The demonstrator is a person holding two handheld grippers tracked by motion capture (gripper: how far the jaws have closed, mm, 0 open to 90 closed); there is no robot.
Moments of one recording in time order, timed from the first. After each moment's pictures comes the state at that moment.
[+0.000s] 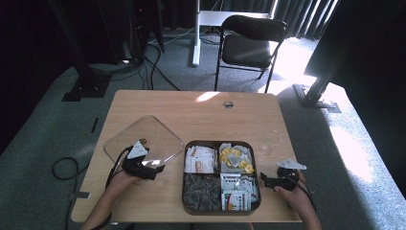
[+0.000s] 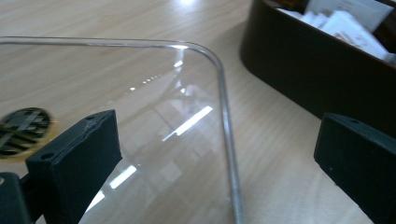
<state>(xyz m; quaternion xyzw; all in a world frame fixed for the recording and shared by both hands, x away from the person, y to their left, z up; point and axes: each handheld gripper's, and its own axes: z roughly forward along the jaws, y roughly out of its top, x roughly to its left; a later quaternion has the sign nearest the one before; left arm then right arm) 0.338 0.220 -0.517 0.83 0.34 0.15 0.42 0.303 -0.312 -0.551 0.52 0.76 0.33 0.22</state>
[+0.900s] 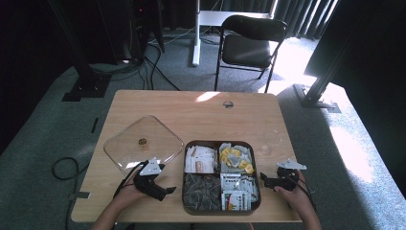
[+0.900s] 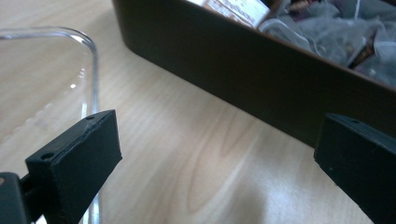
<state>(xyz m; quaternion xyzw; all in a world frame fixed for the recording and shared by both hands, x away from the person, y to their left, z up) 0.297 0.181 -0.527 0.87 0.25 0.08 0.42 0.303 -0.312 -0.551 0.52 0.76 0.33 0.22</state>
